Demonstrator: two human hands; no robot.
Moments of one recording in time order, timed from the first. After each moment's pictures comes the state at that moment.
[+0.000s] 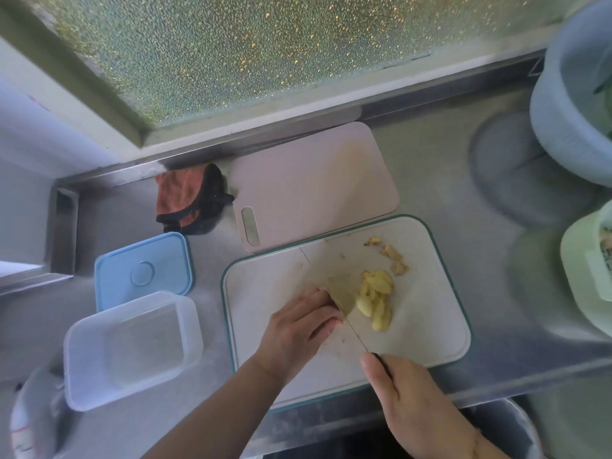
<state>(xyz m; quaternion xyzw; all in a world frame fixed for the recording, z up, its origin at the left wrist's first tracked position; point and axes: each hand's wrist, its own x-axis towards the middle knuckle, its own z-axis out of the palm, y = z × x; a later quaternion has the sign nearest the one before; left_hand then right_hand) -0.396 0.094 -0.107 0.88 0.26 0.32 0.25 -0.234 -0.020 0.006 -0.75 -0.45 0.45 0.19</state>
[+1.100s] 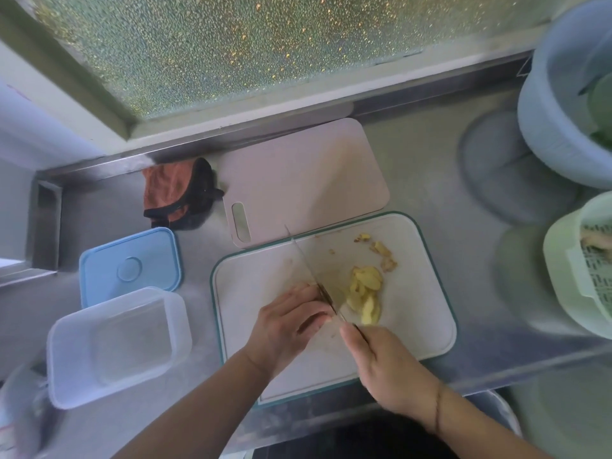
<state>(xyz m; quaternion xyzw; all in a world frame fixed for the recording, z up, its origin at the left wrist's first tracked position) -0.395 0.097 -0.107 0.87 0.26 0.33 0.26 -0.226 0.001 -0.025 -0.69 -0.47 0.50 0.21</state>
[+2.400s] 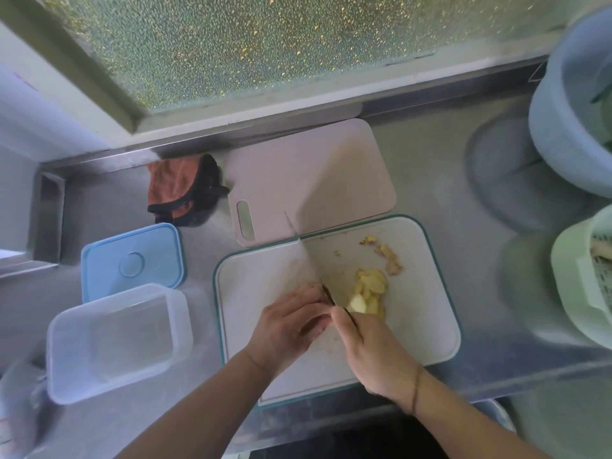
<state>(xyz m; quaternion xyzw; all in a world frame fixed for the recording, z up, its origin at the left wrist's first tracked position) -0.395 0.097 -0.109 0.86 0.26 0.34 0.29 -0.234 0.021 -0.036 -0.71 -0.47 0.48 0.21</state>
